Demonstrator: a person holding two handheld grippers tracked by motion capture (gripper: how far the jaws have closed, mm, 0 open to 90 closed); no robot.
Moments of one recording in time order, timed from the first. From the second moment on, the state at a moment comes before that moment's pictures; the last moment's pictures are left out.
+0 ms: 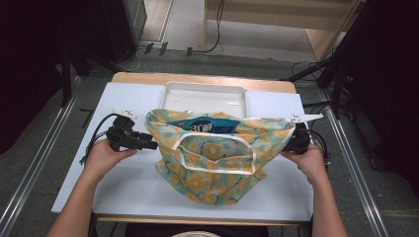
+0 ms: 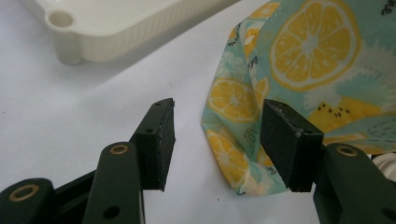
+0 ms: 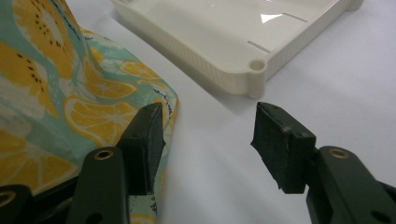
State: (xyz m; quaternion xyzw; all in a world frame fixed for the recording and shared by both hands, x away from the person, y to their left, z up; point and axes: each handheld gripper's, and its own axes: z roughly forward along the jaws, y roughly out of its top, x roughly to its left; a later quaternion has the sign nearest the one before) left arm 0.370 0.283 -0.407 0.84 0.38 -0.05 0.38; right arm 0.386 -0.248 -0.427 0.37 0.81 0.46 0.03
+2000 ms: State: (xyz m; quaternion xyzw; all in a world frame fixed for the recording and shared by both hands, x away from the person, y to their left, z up) left arm 0.372 0.275 -0.329 0.86 0.31 -0.06 0.40; right arm 0.370 -0.273 -0.348 0.32 0.82 0.48 0.01
